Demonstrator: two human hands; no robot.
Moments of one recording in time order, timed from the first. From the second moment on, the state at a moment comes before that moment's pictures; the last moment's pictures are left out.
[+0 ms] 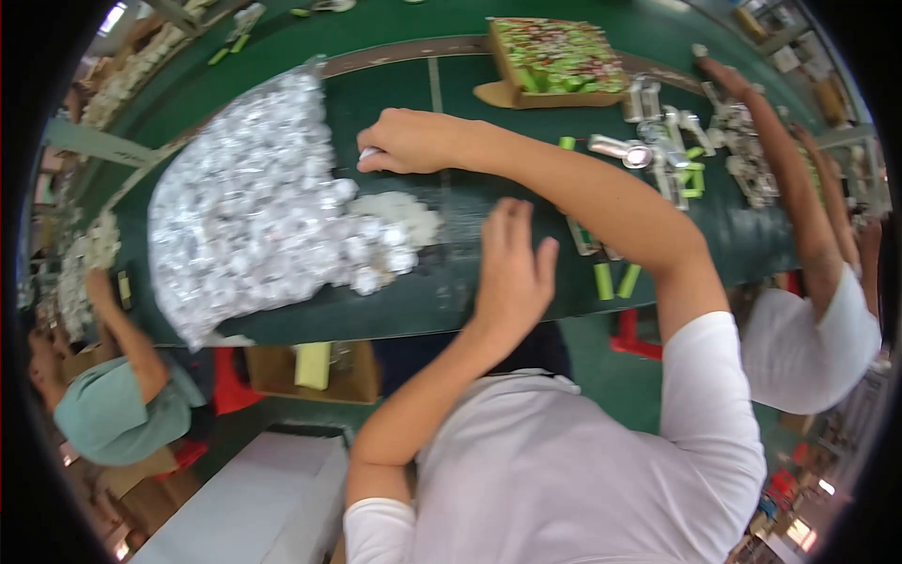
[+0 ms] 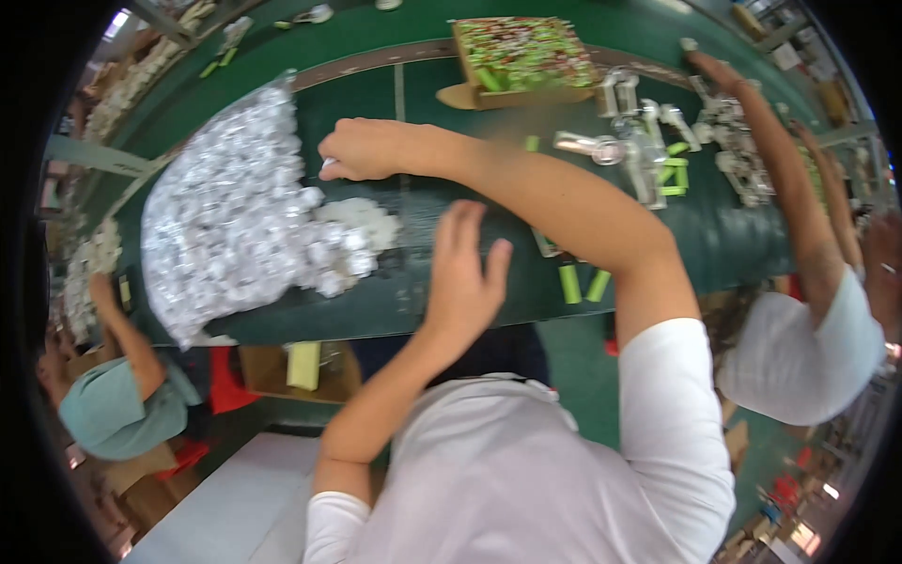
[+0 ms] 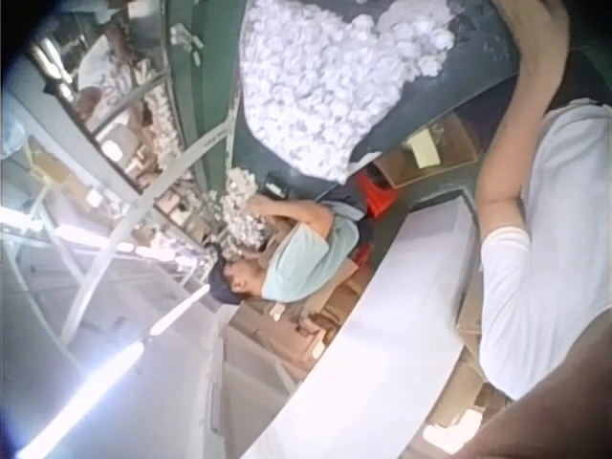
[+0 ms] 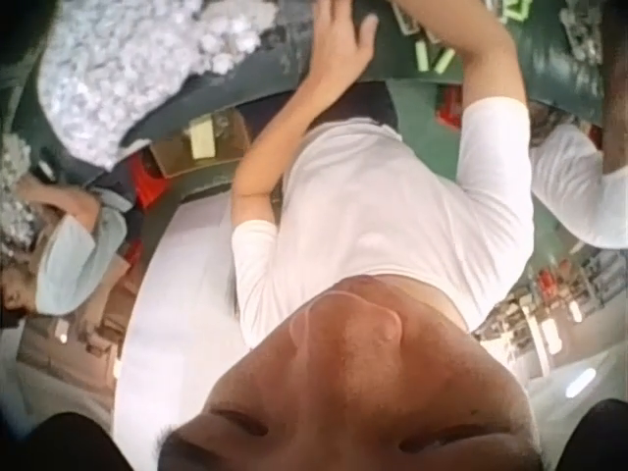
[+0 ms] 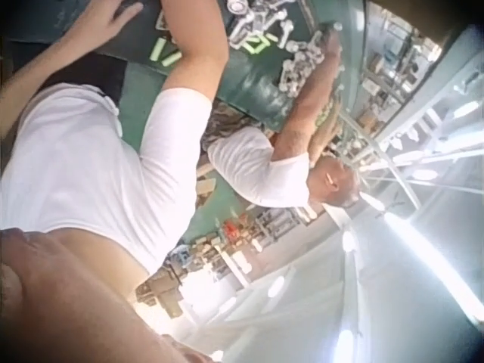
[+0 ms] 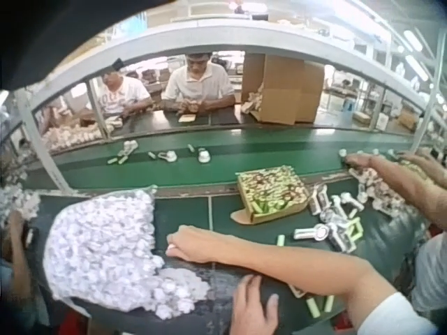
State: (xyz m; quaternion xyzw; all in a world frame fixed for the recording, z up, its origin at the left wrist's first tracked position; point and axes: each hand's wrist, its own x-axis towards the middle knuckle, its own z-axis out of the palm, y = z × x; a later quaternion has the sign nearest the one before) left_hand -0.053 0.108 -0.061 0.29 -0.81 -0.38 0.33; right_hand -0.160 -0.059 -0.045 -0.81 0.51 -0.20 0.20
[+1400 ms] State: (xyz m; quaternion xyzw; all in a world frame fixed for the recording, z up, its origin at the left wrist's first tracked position) left_hand 0.007 0.044 -0.026 0.31 -0.50 -0.66 0.47; right_hand -0.158 0.084 0.014 -0.75 0.50 -0.43 0.07
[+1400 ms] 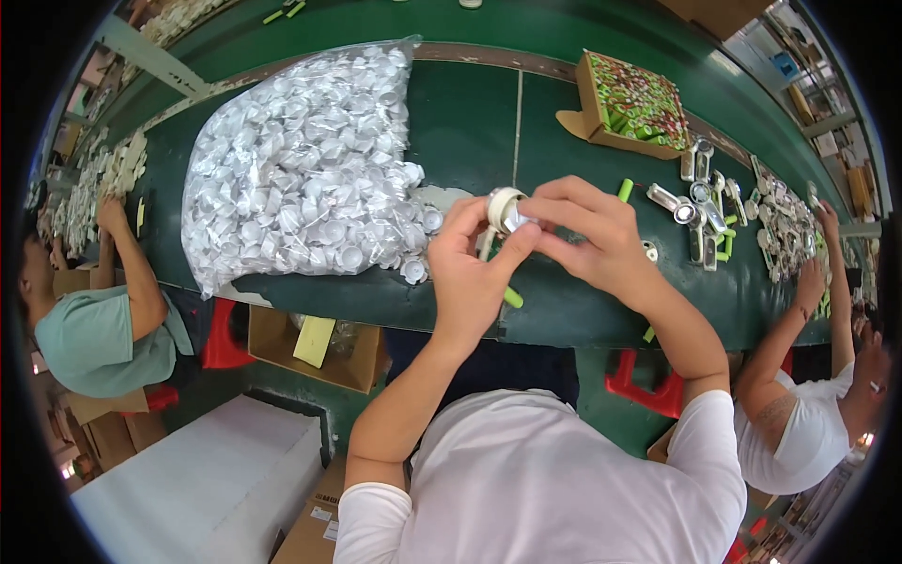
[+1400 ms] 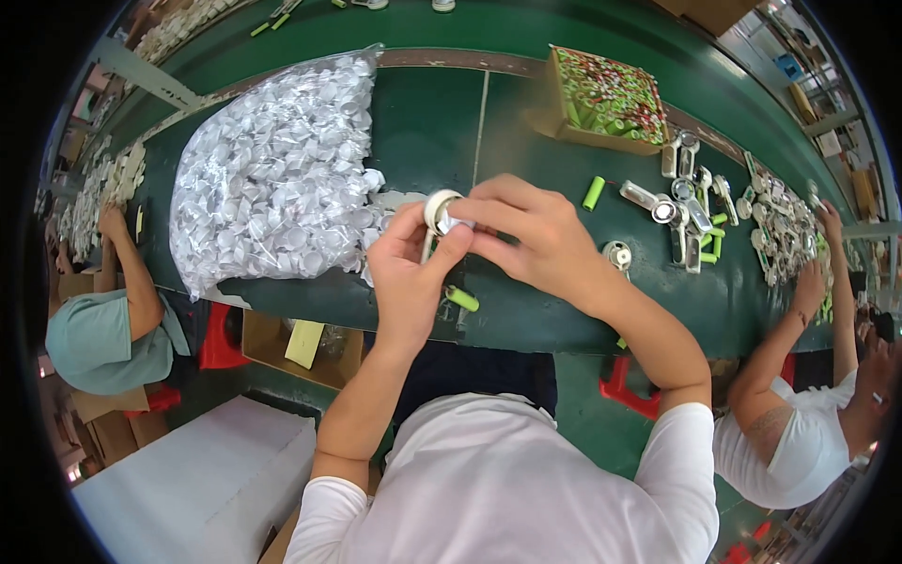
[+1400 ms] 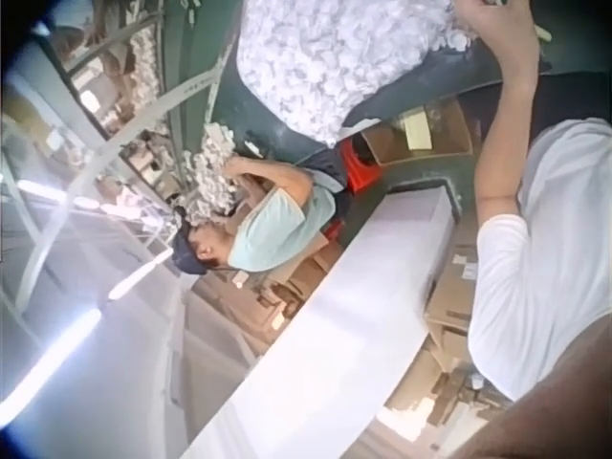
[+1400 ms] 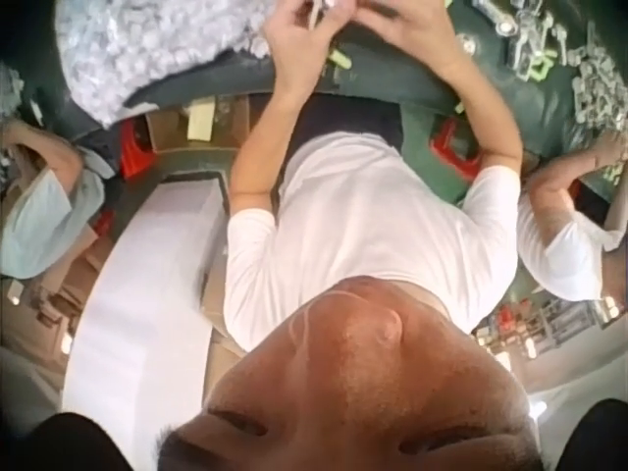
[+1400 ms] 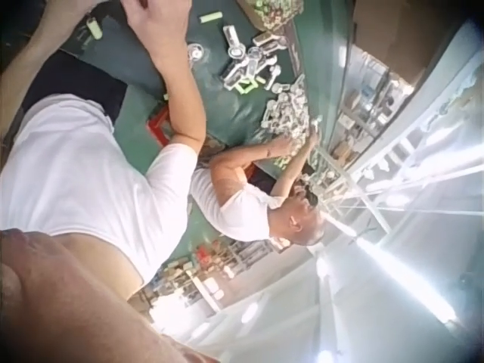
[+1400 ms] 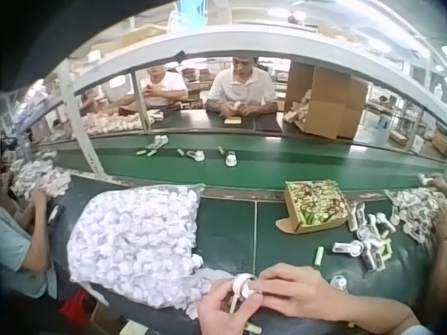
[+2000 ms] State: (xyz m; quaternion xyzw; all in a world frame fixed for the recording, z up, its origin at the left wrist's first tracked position) left_hand 0.001 0.055 -0.057 0.40 -0.61 -0.46 0.51; right_hand -0.159 0.059 -0.014 -0.43 0.63 -0.48 0.43
